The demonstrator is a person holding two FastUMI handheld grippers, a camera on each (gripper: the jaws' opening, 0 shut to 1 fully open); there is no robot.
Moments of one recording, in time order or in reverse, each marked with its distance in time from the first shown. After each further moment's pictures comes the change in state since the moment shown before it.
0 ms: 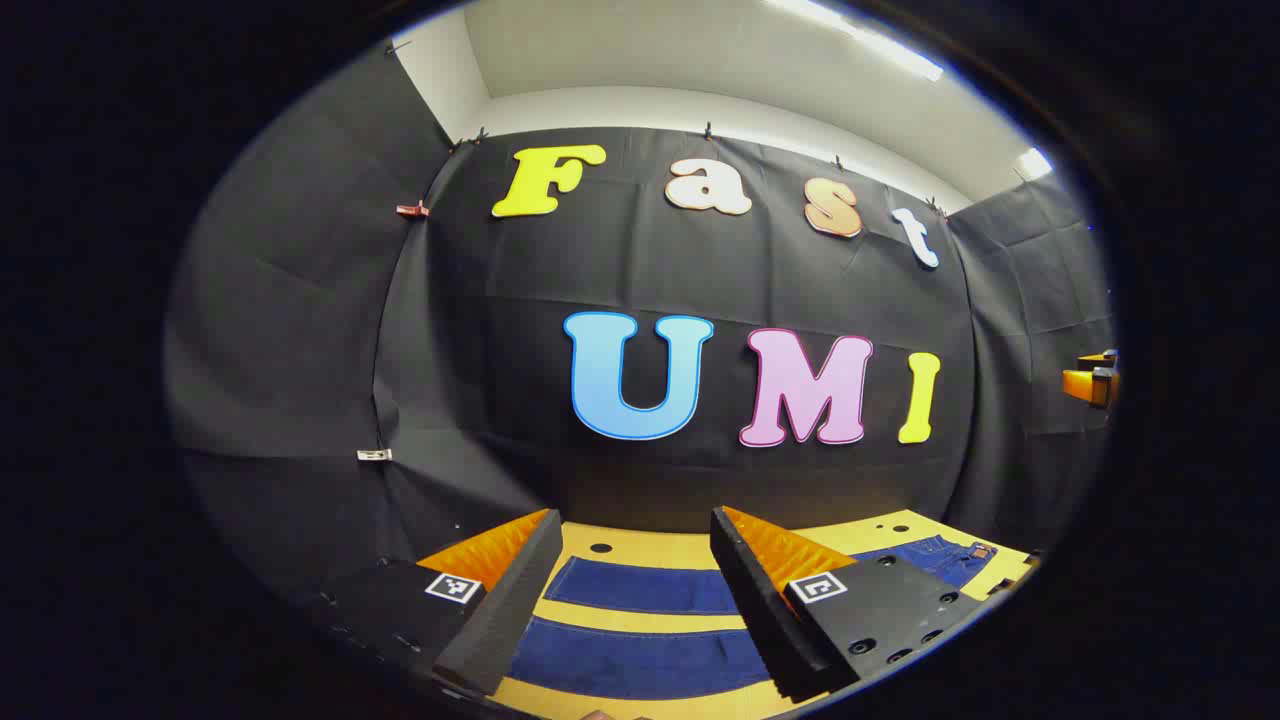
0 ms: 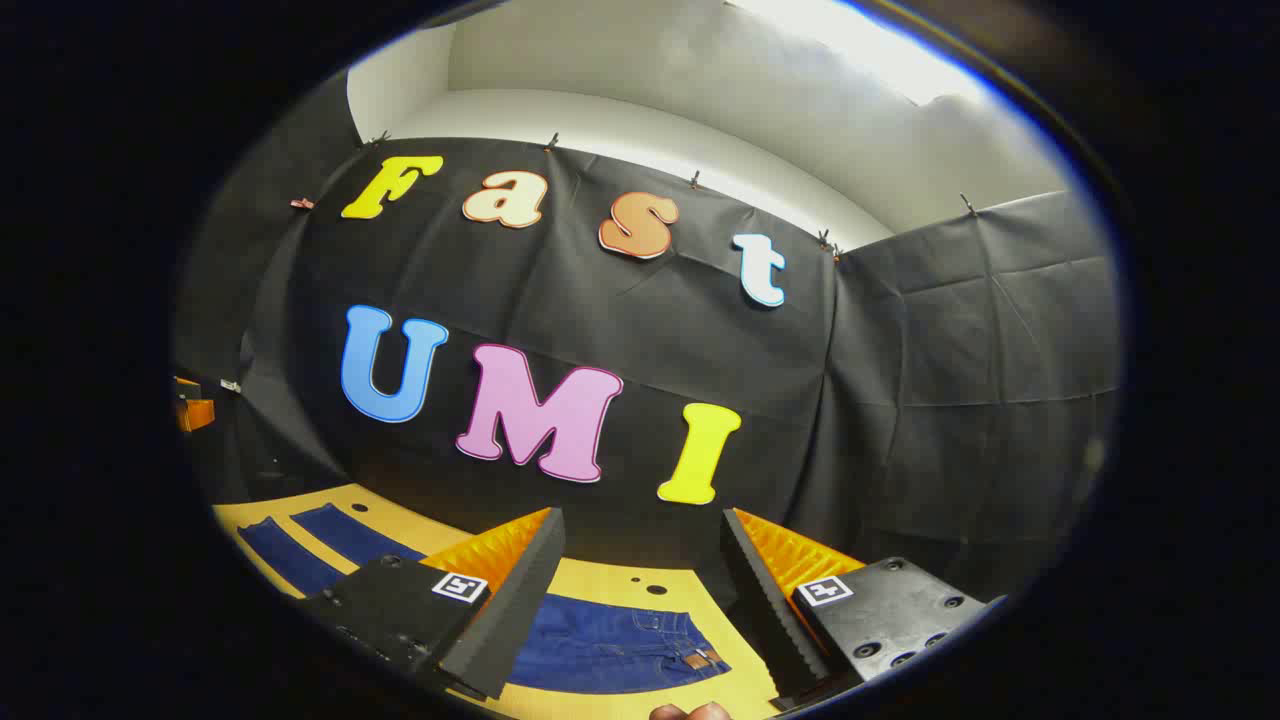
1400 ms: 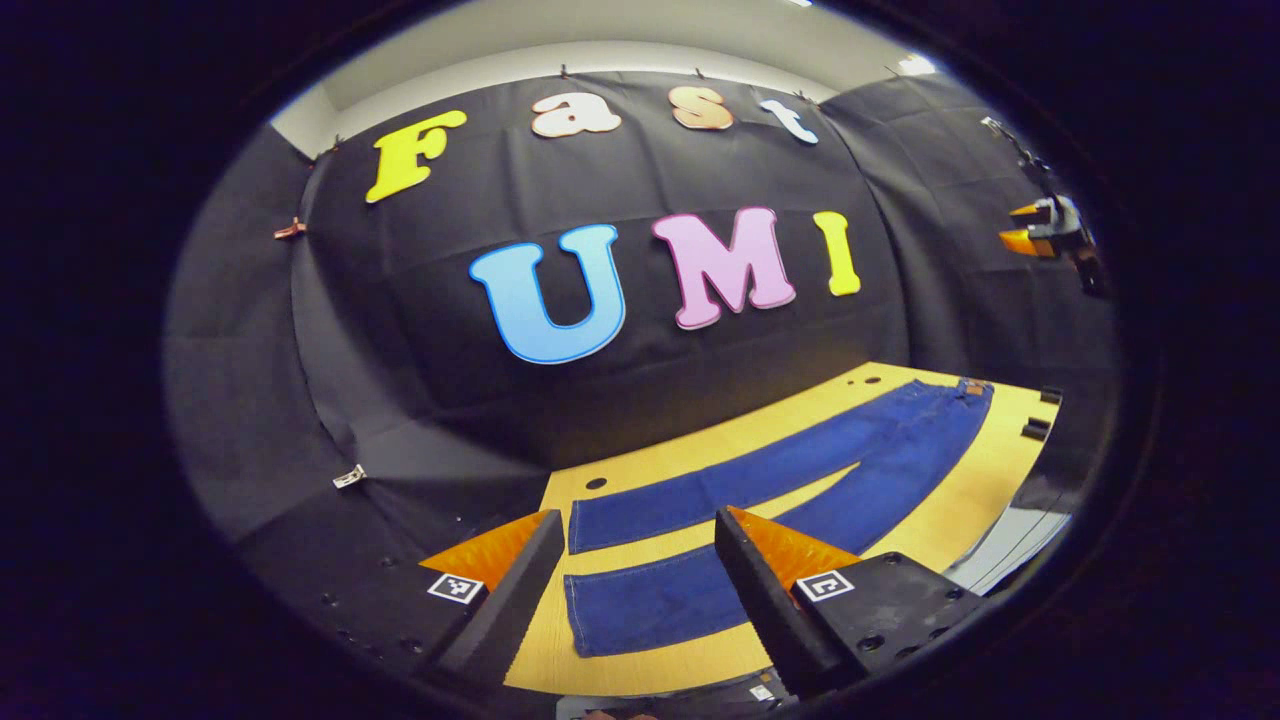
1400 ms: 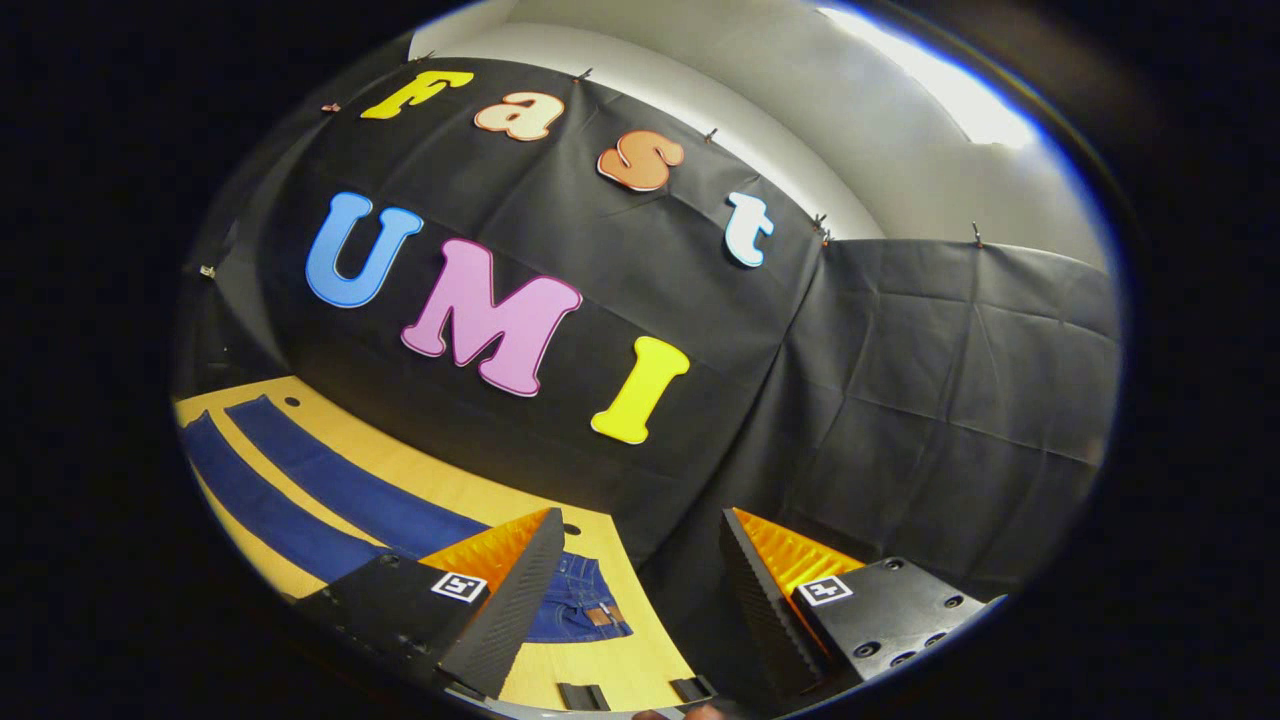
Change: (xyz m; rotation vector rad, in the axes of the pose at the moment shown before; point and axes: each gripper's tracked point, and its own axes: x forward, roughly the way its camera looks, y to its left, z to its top) left arm -0.027 0.019 -0.116 0.431 0.271 -0.259; right arm -0.013 -0.033 -0.078 -0.261 0.203 -0.082
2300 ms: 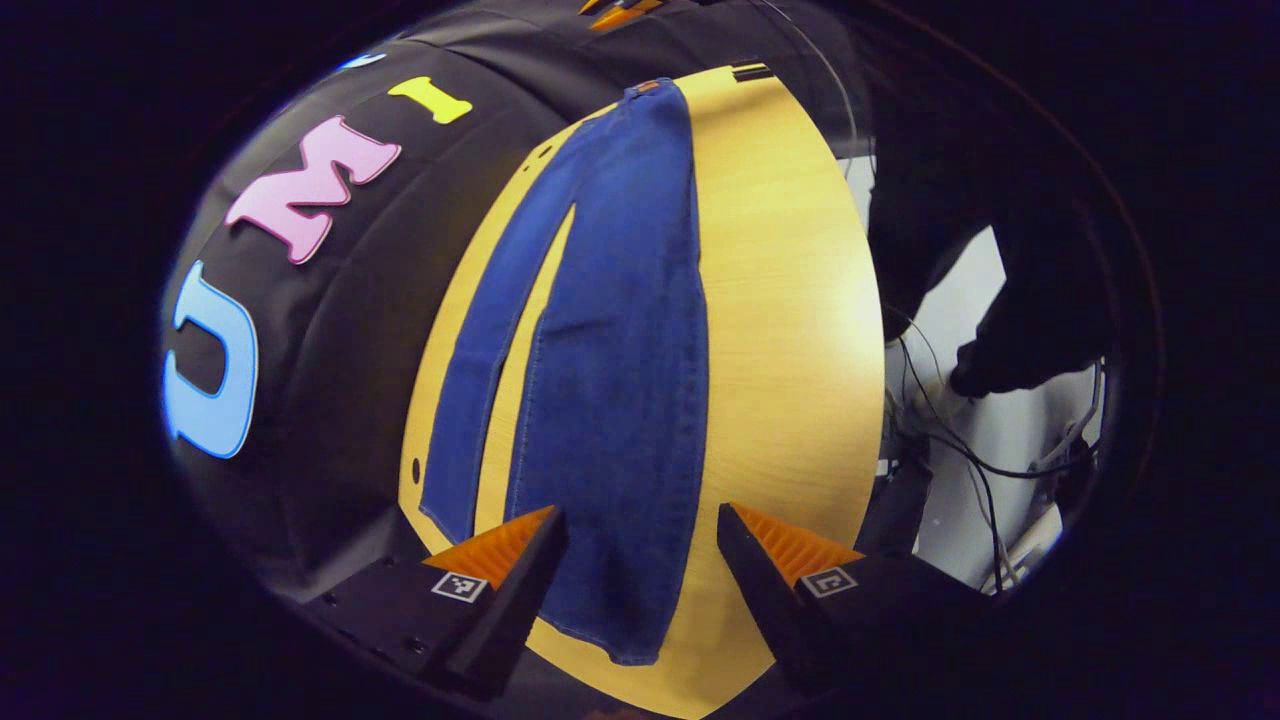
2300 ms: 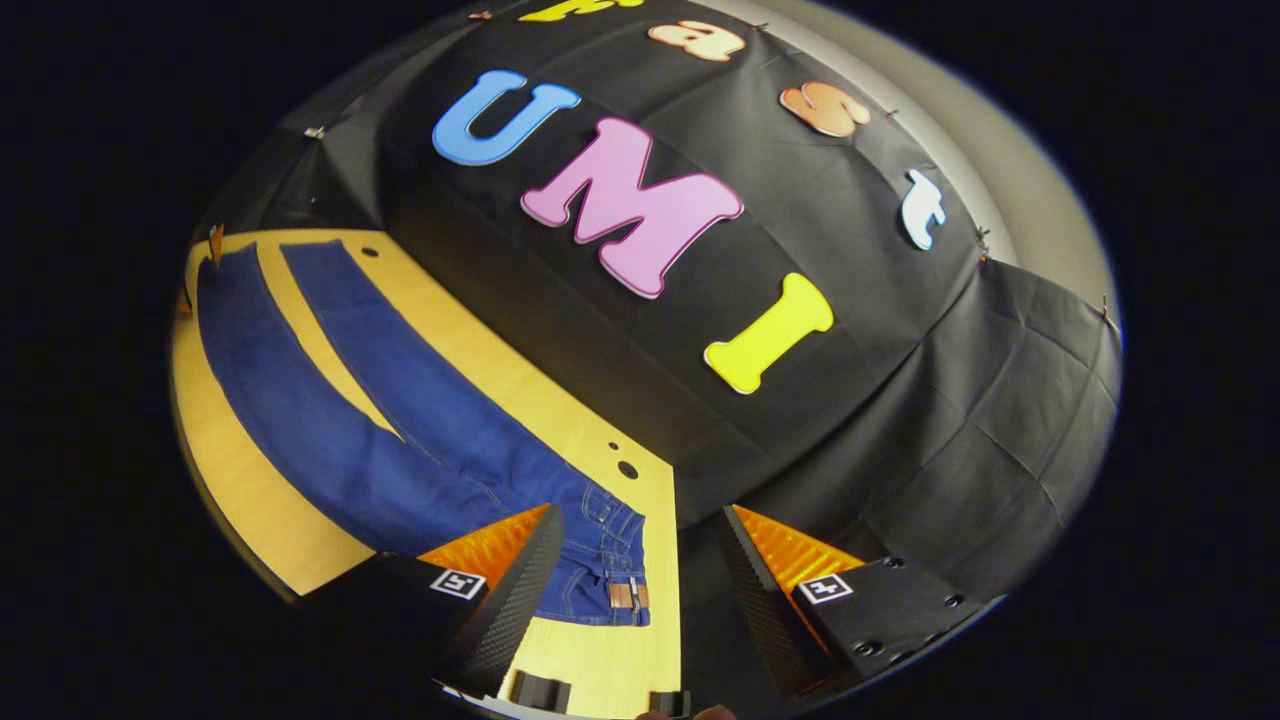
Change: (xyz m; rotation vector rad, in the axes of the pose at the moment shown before) left arm 0.091 -0.074 -0.217 0.886 0.405 -0.645; right arm 0.109 0.088 -0.129 -0.344 0.157 0.253
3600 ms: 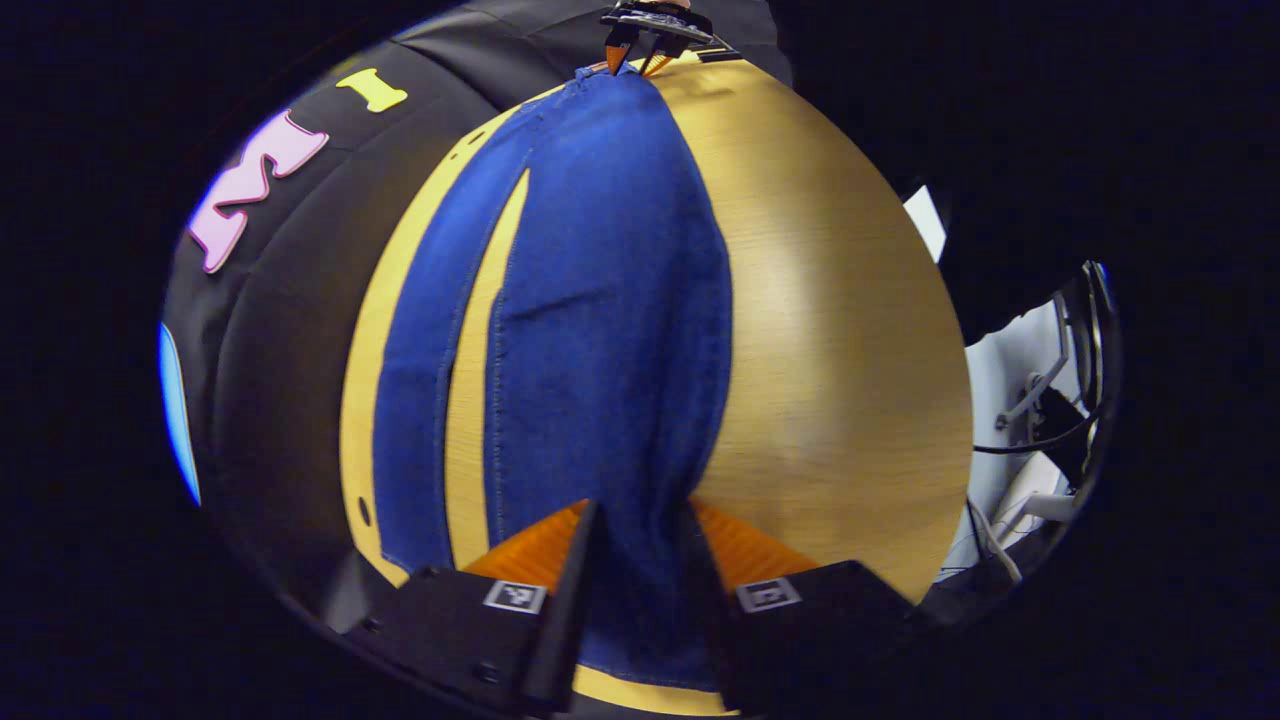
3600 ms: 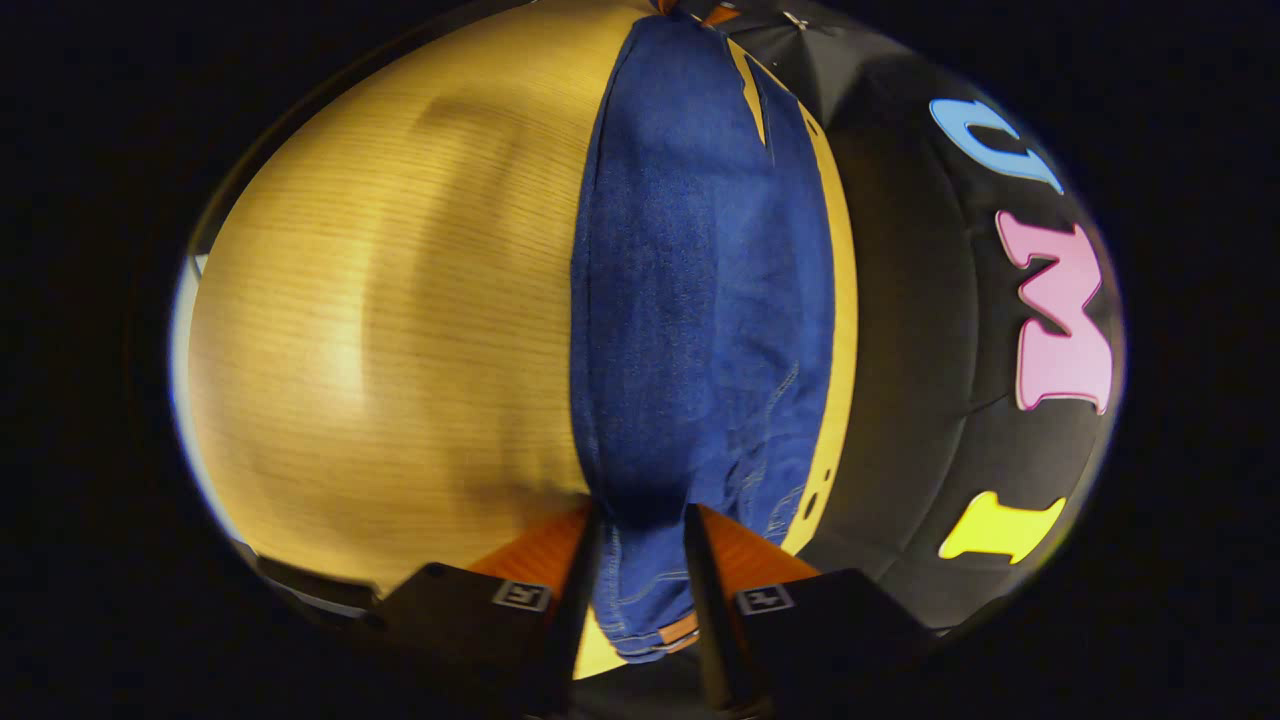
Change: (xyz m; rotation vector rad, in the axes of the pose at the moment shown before) left arm 0.059 0.049 -0.006 0.076 -0.013 -0.210; right arm 0.074 0.160 -0.180 -0.900 0.079 0.682
